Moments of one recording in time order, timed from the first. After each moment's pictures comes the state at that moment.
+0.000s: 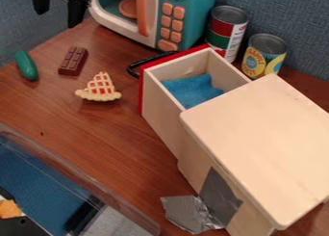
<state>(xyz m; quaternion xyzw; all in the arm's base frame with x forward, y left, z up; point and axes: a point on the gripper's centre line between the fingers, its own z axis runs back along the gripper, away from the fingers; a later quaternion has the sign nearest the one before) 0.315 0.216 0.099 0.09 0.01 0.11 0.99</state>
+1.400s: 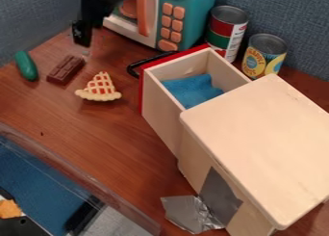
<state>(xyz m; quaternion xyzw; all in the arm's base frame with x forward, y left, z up) 0.370 0.204 0.050 0.13 0.01 -0.58 0.81</state>
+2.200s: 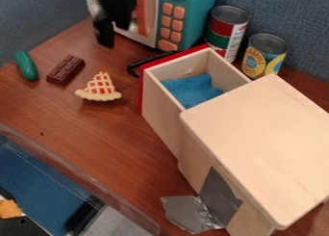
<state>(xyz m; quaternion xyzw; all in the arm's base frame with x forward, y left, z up) 0.385 0.156 0.048 0.07 -0.05 -0.65 0.75</state>
